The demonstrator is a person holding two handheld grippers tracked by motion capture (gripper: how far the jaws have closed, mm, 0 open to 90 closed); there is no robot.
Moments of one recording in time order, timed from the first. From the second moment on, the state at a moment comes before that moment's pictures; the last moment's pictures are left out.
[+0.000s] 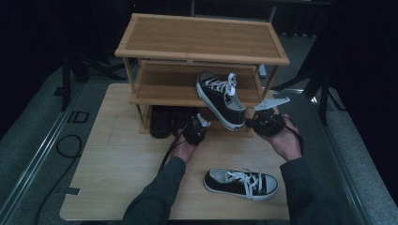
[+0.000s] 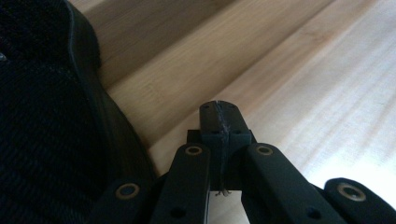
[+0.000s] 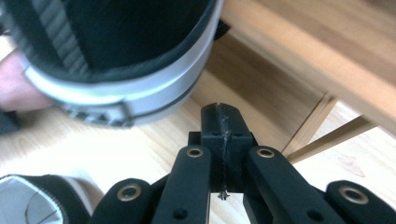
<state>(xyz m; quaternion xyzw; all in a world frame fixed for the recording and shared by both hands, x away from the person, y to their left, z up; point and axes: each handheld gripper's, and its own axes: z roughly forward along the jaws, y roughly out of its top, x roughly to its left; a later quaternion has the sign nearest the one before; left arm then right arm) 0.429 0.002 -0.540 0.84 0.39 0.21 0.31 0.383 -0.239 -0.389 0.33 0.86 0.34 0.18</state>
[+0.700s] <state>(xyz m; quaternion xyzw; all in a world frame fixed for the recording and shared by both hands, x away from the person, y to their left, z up) 0.452 -0.012 -0.545 0.83 0.41 0.23 0.29 0.335 -0.229 -0.374 0.27 0.87 0.36 0.19</state>
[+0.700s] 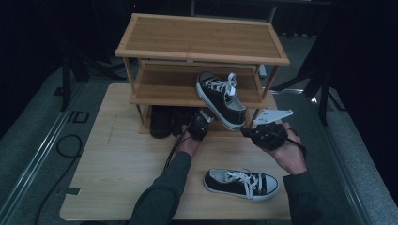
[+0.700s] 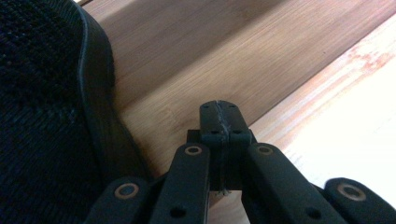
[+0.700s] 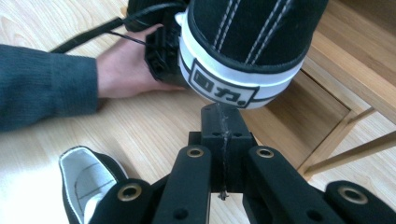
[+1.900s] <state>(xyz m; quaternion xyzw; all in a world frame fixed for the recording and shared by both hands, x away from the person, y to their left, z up) 0.454 -0.016 -0.549 0.82 0.42 0.24 0.29 0.340 -0.197 -0.358 0.23 0.87 0.39 0.19</state>
